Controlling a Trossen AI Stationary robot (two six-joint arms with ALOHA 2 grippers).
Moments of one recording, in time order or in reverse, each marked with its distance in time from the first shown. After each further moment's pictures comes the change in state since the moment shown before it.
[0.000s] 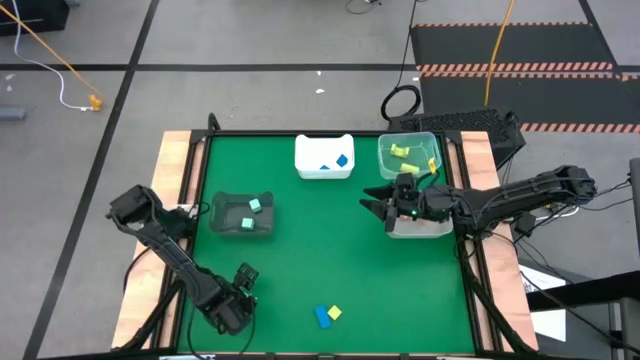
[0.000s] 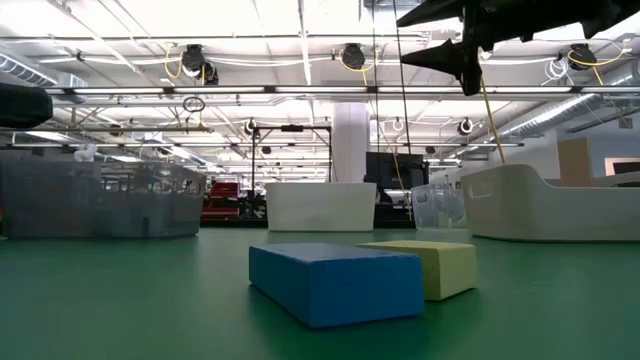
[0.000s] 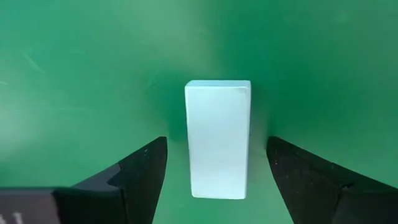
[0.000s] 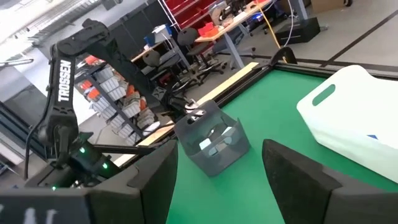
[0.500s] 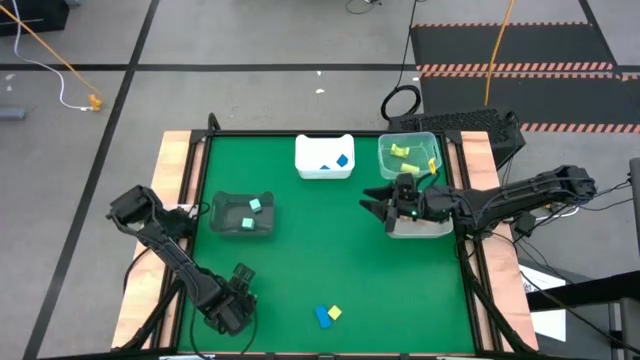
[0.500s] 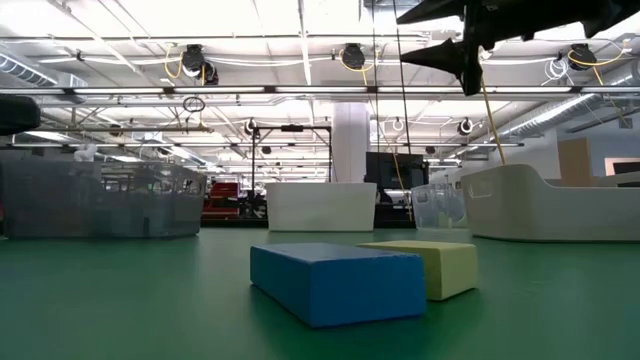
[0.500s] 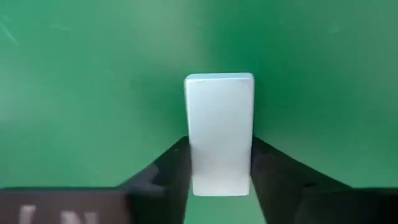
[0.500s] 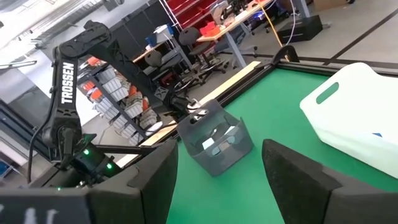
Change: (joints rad) left arm 0.003 0.010 0.000 0.015 0.032 -0.127; right arm 0.006 0.000 0.000 0.002 -0.004 0.012
